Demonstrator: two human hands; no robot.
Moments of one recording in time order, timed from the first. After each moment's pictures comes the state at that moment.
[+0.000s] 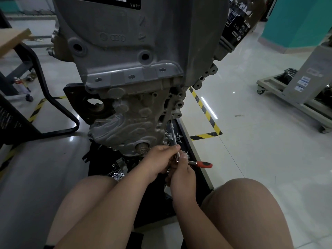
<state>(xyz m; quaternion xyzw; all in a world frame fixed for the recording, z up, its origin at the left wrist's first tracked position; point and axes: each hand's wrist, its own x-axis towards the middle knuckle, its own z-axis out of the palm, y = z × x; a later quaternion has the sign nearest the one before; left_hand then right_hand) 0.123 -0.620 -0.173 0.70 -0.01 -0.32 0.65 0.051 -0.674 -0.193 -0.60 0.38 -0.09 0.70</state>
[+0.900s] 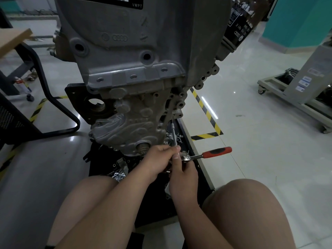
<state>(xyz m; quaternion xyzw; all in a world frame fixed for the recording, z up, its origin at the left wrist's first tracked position) 0.123 -0.619 -0.171 0.69 0.00 -0.28 0.66 0.049 -0.674 -0.194 -0.66 0.32 -0.14 0.67</state>
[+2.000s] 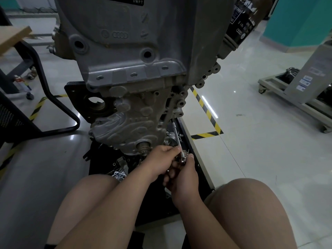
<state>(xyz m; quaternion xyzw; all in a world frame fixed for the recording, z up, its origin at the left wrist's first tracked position) 0.122 -0.620 -0.179 0.71 -0.03 -0.34 0.61 0.060 -0.678 -0.196 -0.39 0.39 -0.04 0.83</state>
